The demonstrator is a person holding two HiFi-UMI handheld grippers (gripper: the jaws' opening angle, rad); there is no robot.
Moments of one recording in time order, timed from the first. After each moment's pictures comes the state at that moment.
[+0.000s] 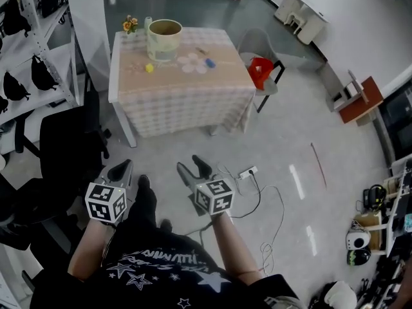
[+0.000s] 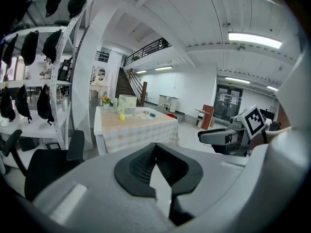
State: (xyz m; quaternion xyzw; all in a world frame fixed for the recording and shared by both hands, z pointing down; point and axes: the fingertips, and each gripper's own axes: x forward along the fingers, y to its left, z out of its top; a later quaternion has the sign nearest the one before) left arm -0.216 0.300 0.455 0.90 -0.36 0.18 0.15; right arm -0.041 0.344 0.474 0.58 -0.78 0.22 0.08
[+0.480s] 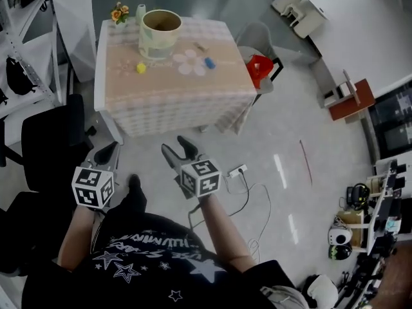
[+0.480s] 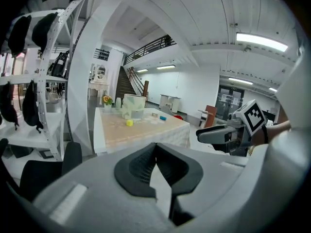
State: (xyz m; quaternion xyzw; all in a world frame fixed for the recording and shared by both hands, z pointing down) left arm -0.208 0.147 0.469 0.90 -0.36 0.18 0.15; right arm -0.046 0.186 0.484 0.56 -0.79 0.23 0.11
